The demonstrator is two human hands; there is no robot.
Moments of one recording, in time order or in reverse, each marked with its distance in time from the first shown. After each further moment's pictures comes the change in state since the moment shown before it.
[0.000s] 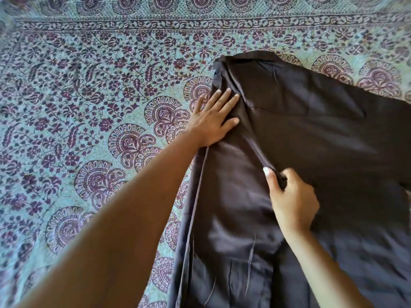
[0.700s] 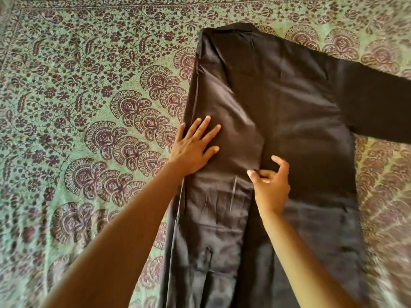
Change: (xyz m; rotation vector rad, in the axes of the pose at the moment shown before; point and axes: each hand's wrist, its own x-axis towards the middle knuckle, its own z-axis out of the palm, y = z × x) left_hand -0.157 0.055 0.036 0.101 -0.109 -0.051; right_hand -0.093 0.035 -0.026 0.681 -0.108 0.396
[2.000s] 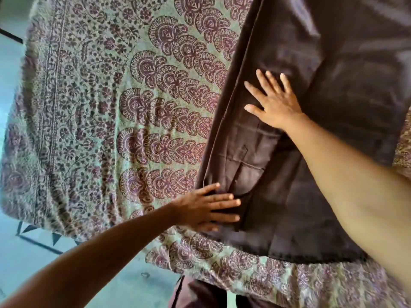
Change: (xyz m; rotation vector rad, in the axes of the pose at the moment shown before) left_hand -0.343 0.067 0.096 0.161 -0.056 0.730; right_hand -0.024 0.007 0.026 -1.256 -0.705 -1.062
